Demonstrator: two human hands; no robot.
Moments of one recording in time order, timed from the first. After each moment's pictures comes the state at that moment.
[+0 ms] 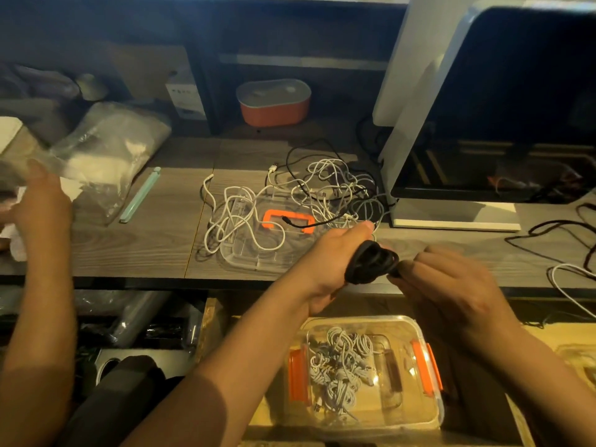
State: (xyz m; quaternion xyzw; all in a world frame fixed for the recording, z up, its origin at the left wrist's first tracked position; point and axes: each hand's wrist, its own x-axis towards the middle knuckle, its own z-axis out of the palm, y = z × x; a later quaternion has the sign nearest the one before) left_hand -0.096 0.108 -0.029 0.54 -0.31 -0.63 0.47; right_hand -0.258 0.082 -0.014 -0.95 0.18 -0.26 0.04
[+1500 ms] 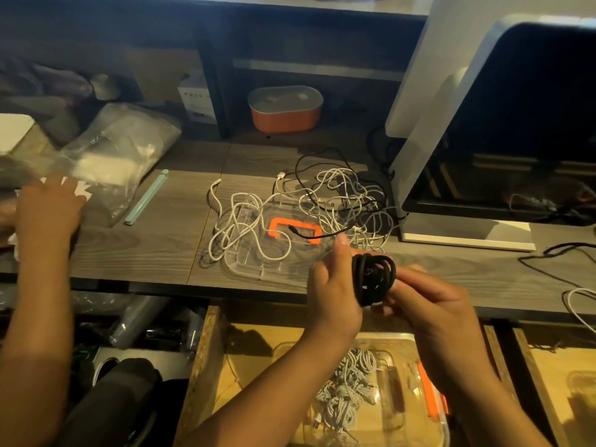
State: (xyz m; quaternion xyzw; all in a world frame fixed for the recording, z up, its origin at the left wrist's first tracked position) left_hand -0.119 0.119 -0.057 0.59 -0.19 -0.44 0.65; right_hand -0.226 0.100 -0.033 -0.57 0.40 -0.37 0.62
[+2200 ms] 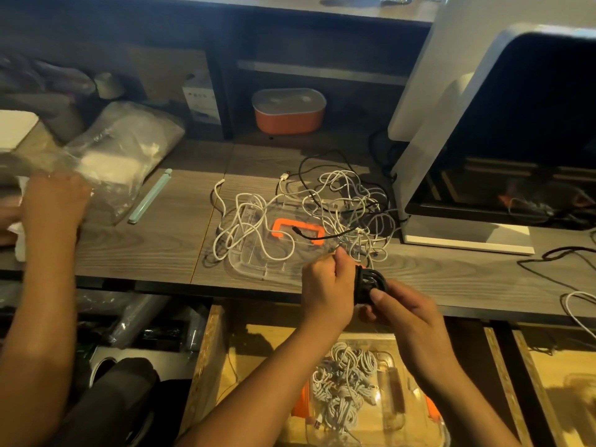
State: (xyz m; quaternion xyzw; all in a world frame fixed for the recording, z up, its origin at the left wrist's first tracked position) left_hand -0.100 0.111 -0.090 0.69 -0.36 -0.26 0.57; right_hand -0.215 0.106 -0.061 -0.57 0.42 -0.32 0.63
